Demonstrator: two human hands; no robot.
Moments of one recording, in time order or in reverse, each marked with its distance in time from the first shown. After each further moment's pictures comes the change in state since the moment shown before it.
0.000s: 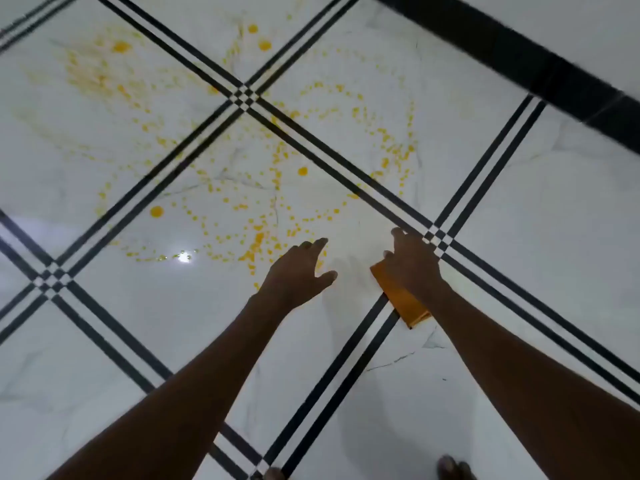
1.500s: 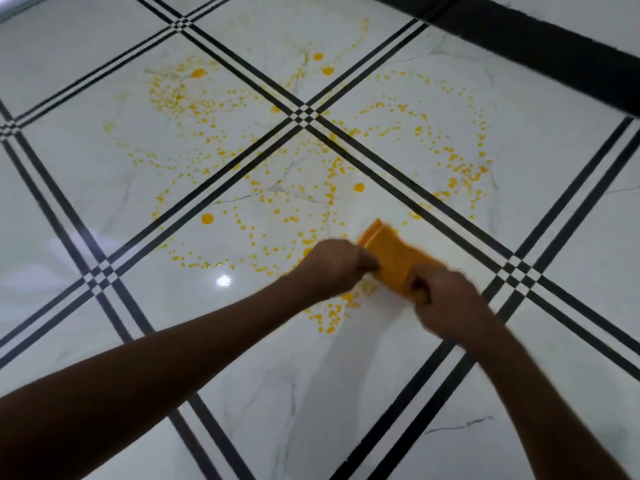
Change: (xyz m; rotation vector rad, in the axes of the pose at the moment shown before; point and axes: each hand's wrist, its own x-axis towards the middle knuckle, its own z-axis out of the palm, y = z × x) left_hand 0.037 -0.053 -0.010 0.229 0.158 0.339; right_hand -0.011 -0.027 0.037 0.106 -0.036 -0.307
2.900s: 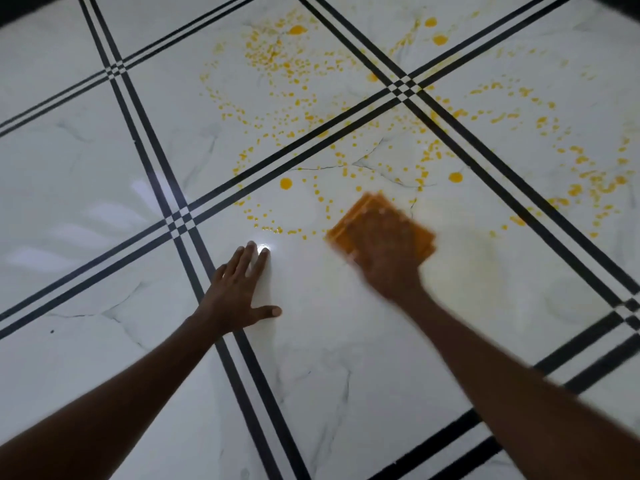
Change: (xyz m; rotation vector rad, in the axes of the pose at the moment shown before) left_hand -0.246 -0.173 0.062 0.144 -0.101 -0.684; right_hand 0.142 -0.091 0.184 -0.304 0.341 -0.543
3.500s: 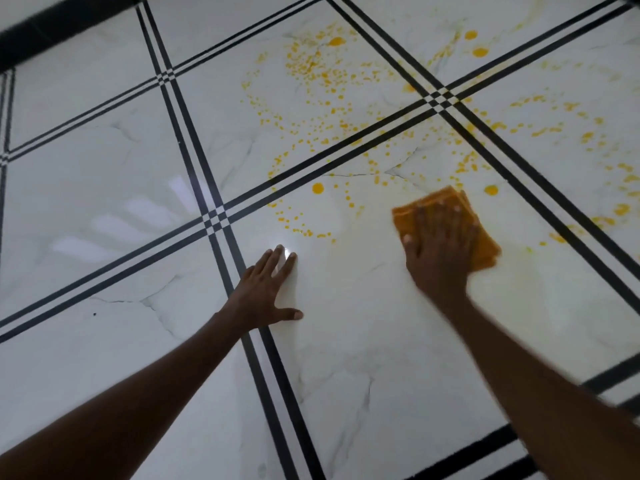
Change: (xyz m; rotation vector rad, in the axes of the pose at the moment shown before) left_hand -0.008 -0.004 -0.005 -0.061 -0.056 -0.005; right_hand 0.011 0.014 -0.009 -0.048 0.132 0.284
